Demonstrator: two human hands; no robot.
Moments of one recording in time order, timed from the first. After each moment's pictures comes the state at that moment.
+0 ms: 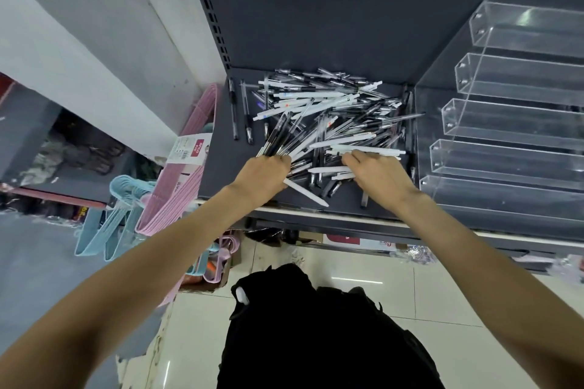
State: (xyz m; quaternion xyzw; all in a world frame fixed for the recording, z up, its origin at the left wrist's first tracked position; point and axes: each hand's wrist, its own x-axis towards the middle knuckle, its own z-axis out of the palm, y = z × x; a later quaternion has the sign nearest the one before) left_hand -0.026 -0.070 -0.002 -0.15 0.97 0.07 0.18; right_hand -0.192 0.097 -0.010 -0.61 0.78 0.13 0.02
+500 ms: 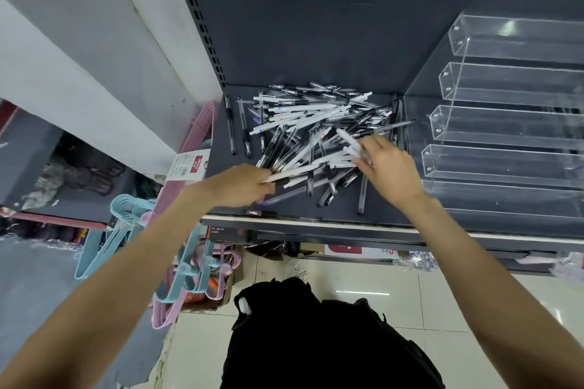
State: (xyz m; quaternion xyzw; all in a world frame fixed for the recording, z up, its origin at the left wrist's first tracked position) left_hand -0.009 -0.095 0.045 -0.19 0.89 0.32 0.28; right_hand -0.201 0.101 0.013 -0.51 0.85 -0.15 0.00
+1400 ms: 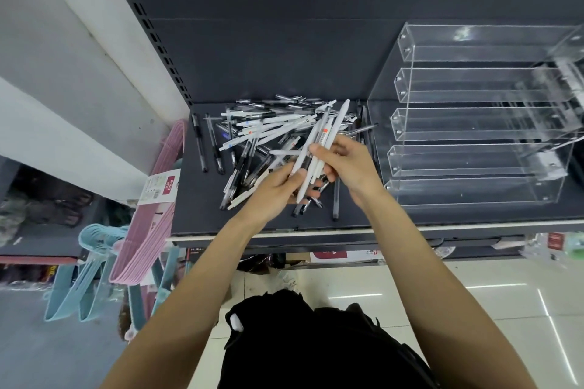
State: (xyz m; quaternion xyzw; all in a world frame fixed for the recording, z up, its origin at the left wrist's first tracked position) left_hand -0.059 -0.016 0.036 -0.25 0.65 0.72 0.02; right_hand -0.178 0.083 0.046 -0.14 0.69 -0.63 0.33
